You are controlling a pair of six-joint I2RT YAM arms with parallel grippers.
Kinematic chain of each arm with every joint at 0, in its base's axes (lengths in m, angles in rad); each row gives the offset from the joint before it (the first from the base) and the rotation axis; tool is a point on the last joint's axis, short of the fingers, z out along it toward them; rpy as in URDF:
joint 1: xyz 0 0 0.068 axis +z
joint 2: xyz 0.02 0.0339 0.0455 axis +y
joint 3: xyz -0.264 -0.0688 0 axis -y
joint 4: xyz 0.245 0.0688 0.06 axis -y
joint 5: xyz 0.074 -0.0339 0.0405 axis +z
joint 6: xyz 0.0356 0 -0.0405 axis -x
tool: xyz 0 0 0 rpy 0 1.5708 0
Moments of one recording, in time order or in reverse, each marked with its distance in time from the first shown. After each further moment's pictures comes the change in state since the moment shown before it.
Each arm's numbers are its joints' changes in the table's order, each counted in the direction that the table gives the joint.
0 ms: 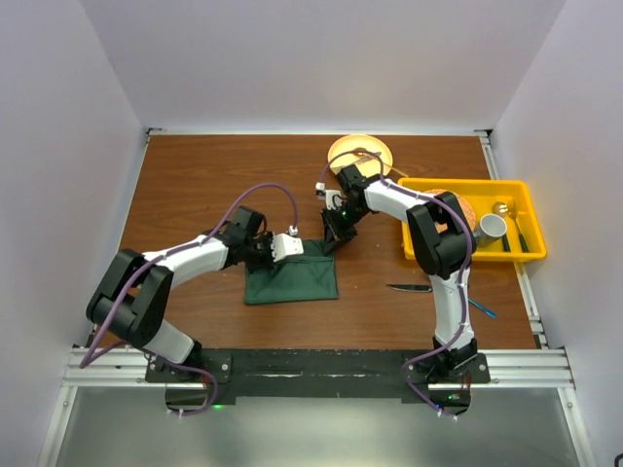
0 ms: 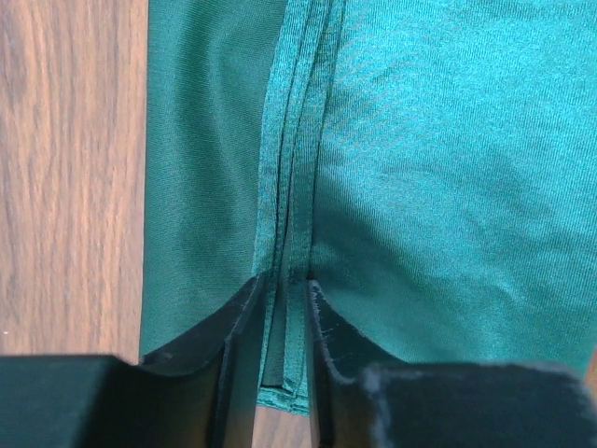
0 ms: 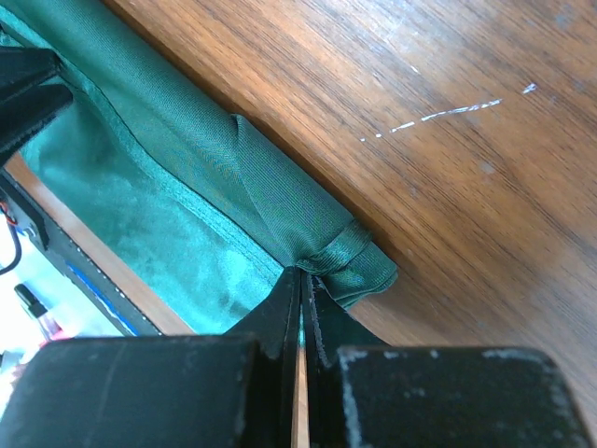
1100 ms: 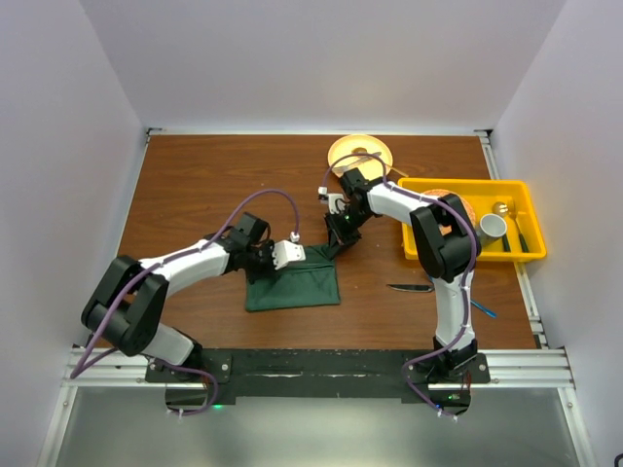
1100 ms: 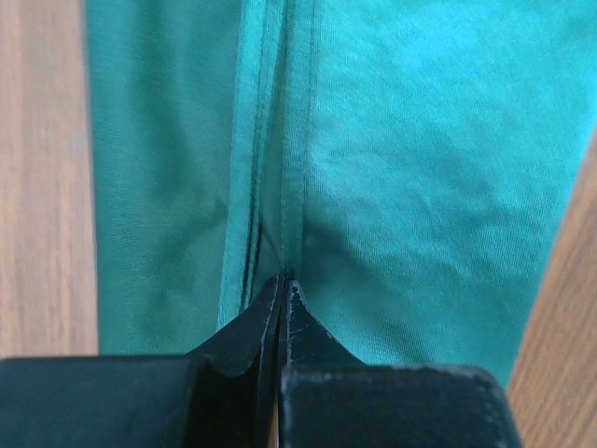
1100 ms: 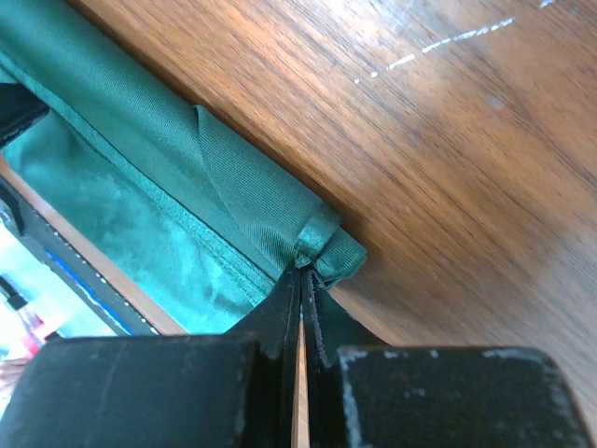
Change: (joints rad) left arm -0.053 -0.046 -0.017 -0.114 -0.005 0.095; right arm 0.000 -0.044 -0.063 -0.005 -0.025 0.035
